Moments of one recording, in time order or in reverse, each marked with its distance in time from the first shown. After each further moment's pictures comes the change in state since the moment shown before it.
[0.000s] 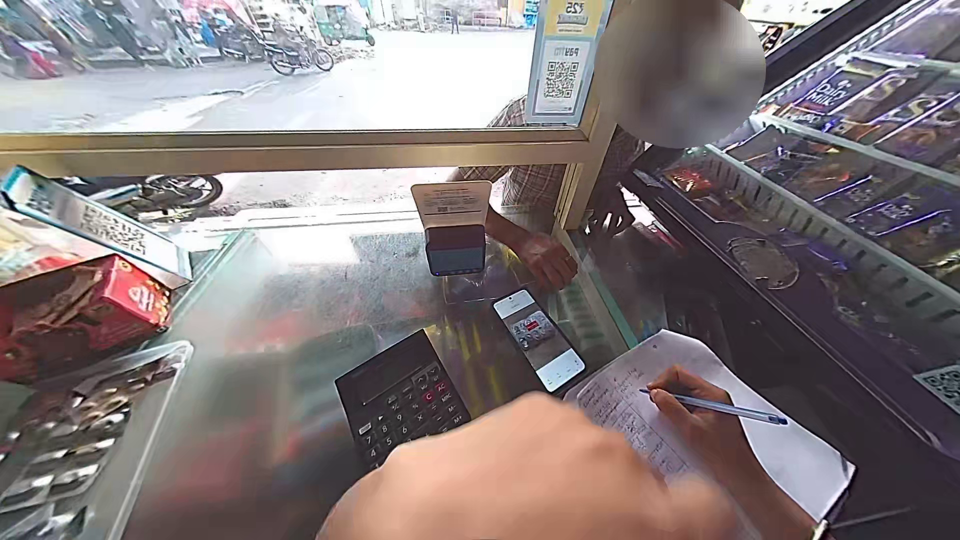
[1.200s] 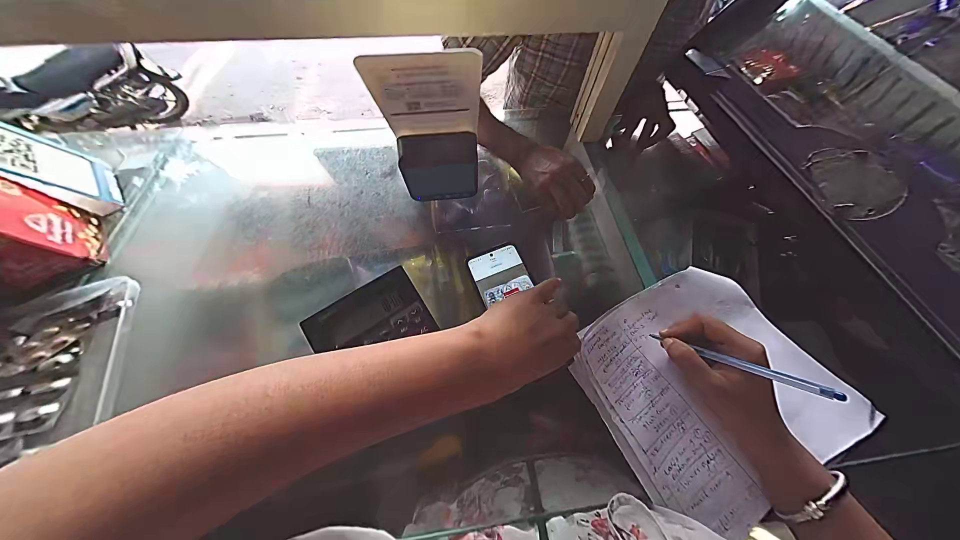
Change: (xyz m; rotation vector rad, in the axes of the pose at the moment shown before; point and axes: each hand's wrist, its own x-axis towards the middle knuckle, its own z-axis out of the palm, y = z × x) left_hand 0.046 -0.119 0.082 0.430 -0.560 -0.095; right_hand -0.002 0.000 -0.005 -0.048 -0.068 -0.050
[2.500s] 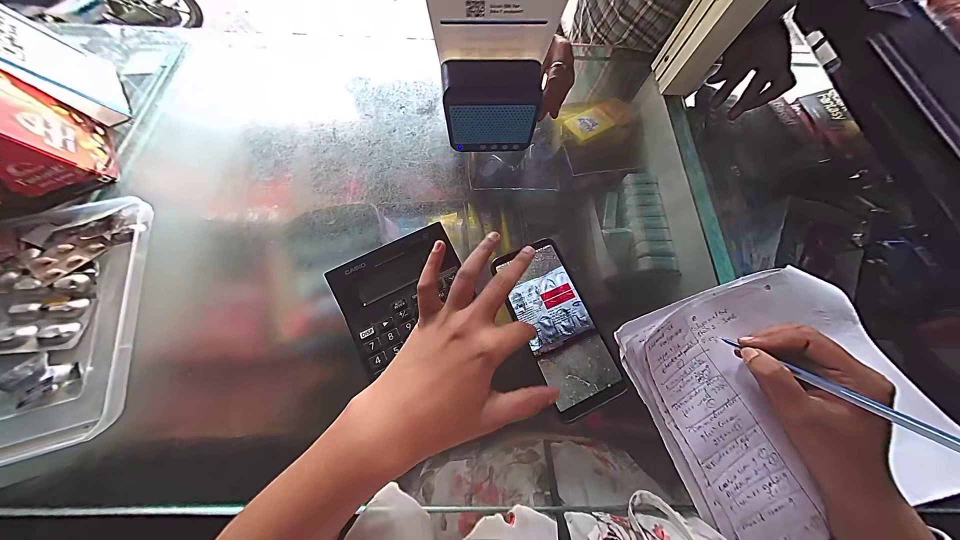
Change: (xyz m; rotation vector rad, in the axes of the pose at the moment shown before) left_hand -0.080 0.041 0.095 -0.392 0.701 -0.664; right_hand -0.004 -0.003 -0.002 -0.011 -0.041 0.021
